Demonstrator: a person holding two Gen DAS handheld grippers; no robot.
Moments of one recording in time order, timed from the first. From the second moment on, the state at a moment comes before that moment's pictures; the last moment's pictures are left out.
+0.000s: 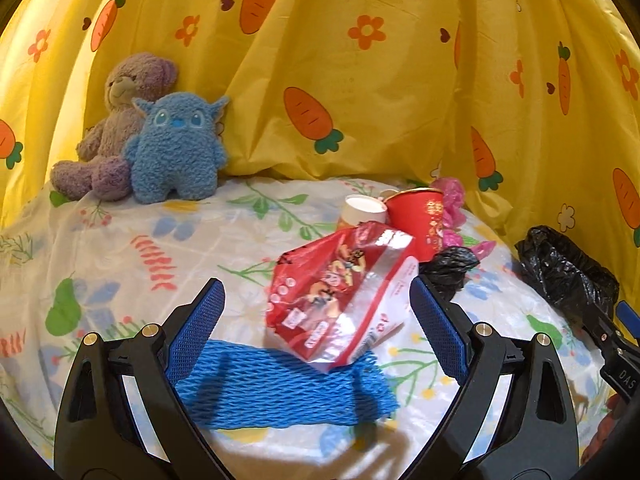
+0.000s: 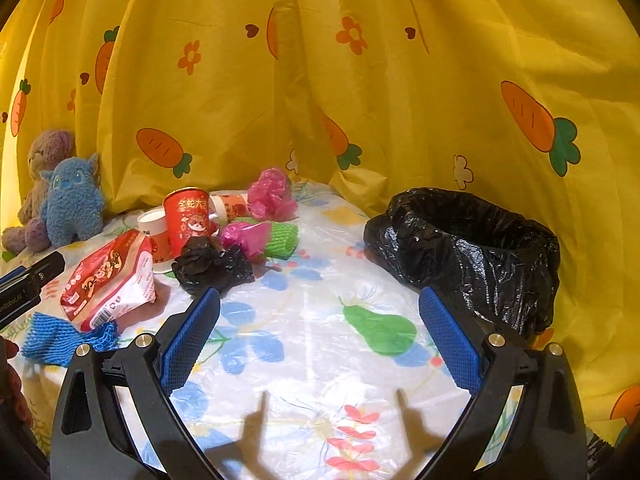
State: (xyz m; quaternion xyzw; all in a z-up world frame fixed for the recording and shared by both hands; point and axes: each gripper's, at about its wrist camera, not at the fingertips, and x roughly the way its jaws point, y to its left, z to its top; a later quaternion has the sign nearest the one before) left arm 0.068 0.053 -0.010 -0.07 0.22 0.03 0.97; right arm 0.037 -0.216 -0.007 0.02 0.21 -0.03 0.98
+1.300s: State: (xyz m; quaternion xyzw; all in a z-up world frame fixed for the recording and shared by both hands) left arm 0.071 0.132 -0.024 -0.11 0.24 0.11 0.96; right arm 0.155 -0.089 -0.033 0.02 0.31 0.18 0.93
